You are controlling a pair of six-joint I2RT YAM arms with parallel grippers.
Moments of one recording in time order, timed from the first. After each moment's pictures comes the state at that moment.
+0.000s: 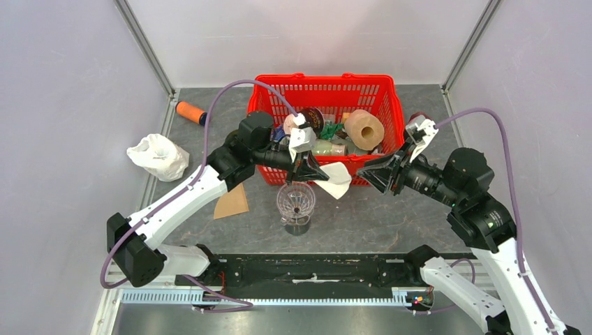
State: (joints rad) left arm -0.74 1.30 1.20 -0.23 0.94 0.21; right arm 0.48 0.70 1.12 -0.56 -0.48 0.26
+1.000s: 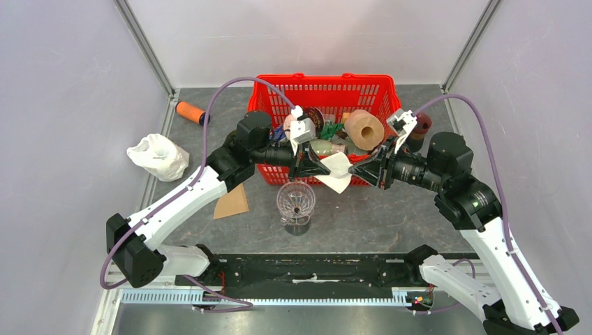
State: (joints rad) left arm -0.74 1.29 1.19 -0.16 0.84 0.06; right arm 0.48 0.82 1.17 -0.59 -0.56 0.27
